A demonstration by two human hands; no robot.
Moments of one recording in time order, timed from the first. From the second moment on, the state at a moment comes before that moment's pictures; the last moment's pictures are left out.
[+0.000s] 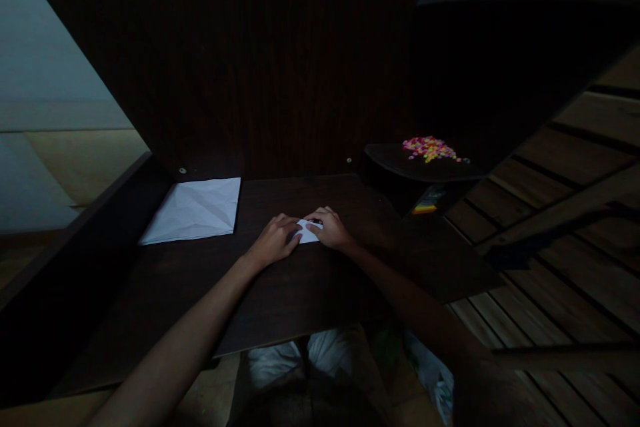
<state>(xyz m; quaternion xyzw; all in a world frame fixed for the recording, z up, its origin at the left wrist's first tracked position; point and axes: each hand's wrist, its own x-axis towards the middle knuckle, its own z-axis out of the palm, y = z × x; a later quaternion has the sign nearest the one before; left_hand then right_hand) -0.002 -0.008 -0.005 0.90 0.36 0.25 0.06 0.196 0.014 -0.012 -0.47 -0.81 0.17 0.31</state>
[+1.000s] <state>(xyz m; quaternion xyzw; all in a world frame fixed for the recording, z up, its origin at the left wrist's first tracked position) 0.011 -0.023 0.004 0.84 0.47 0.25 0.11 0.210 0.004 -0.002 -0.39 -0.89 0.12 0.21</state>
